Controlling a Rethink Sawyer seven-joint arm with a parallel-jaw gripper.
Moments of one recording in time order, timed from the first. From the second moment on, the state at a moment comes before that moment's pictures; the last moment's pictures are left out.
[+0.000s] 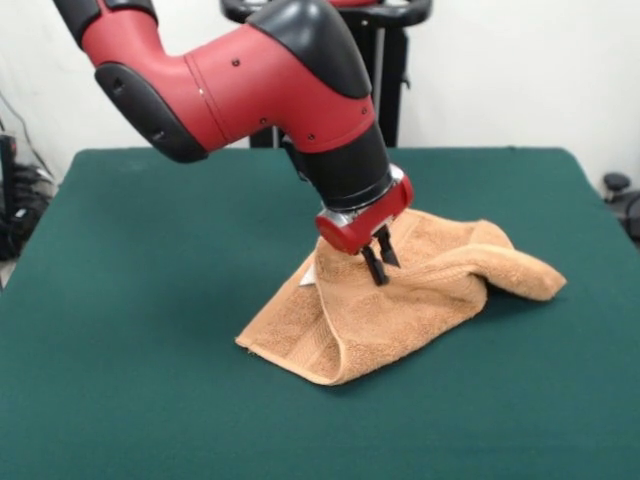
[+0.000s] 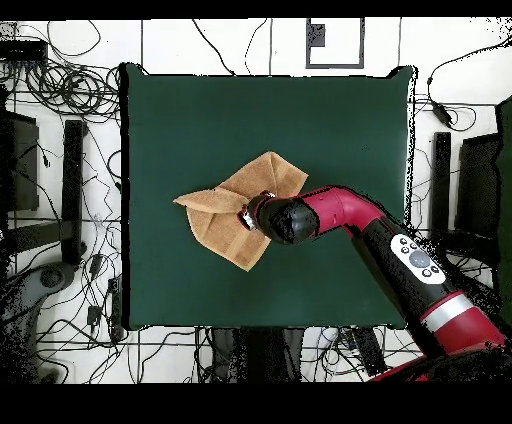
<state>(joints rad) -0.85 -0.30 0.86 1.72 -0.83 0.65 1.35</state>
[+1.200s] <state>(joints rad) -0.76 -0.33 0.87 1.72 -0.92 0.50 1.35</state>
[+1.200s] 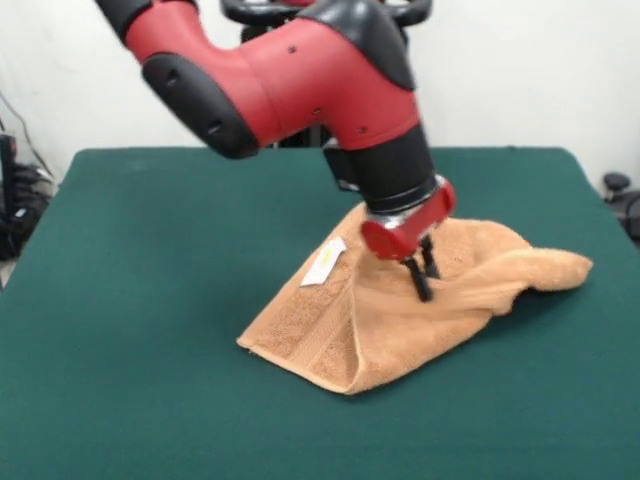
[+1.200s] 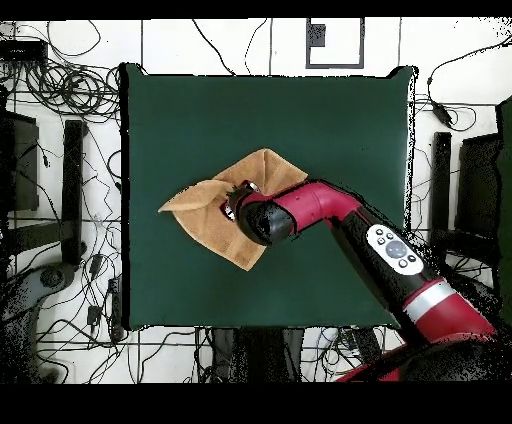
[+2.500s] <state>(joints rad) -0.54 -0.43 0.77 1.66 -0.91 0.37 1.35</state>
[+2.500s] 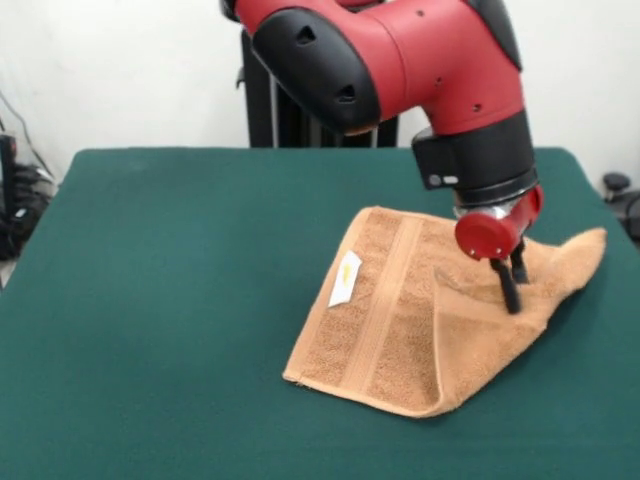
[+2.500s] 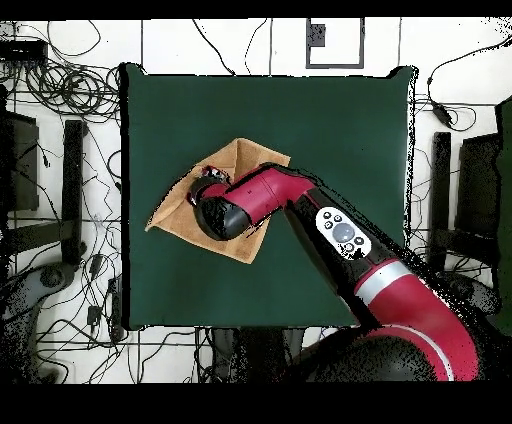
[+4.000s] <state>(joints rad) -0.50 -0.62 0.71 1.66 -0.60 0.27 1.36</state>
